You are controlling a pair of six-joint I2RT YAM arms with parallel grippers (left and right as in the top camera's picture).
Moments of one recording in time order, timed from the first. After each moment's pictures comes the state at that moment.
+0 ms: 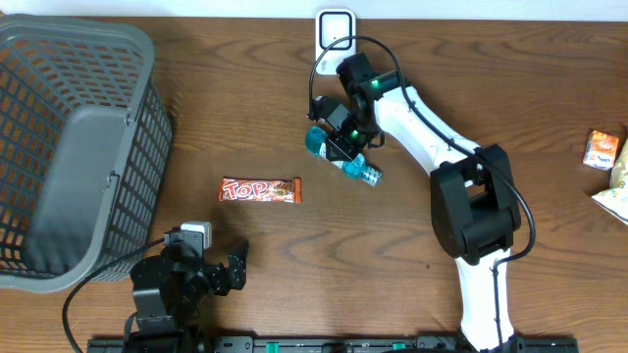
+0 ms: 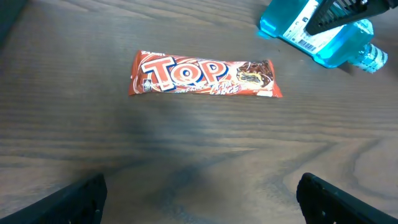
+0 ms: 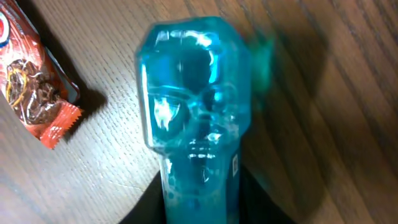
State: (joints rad) left arm 0.07 0.16 0.18 -0.67 0.36 -0.07; right arm 0.45 2.25 1.79 -0.96 -0.34 -0.45
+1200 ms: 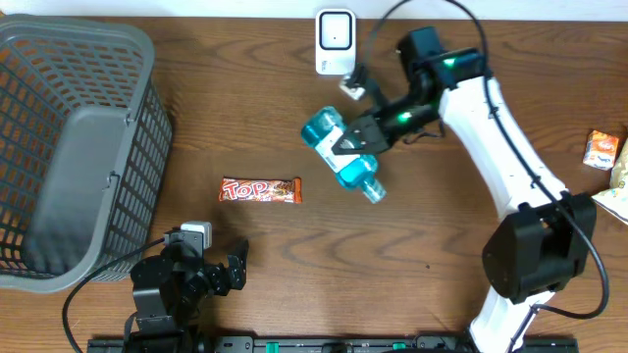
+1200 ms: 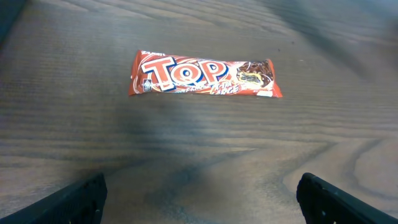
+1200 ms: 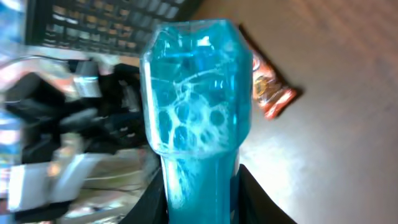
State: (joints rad) left arm 0.07 0.16 0.18 -0.67 0.36 -0.07; right arm 0.27 1.94 1.78 -1.34 -0.98 -0.40
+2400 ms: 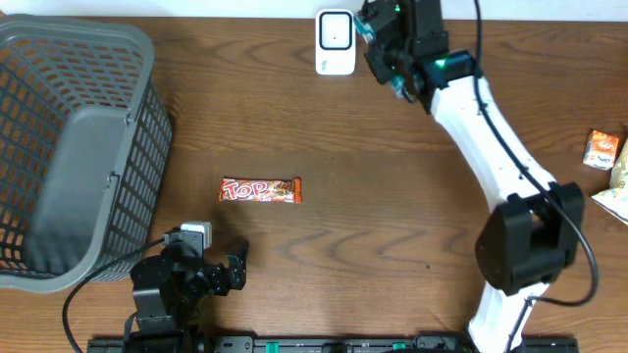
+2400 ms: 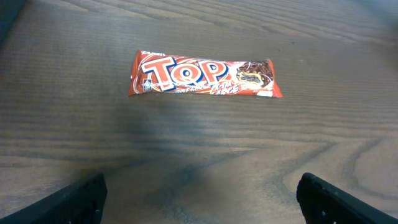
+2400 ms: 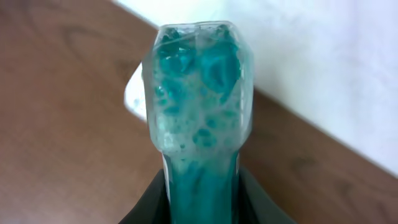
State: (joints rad) left arm 0.07 0.16 0.18 -0.67 0.36 -0.07; right arm 0.32 1.99 1.77 -0.44 0.01 -0.31
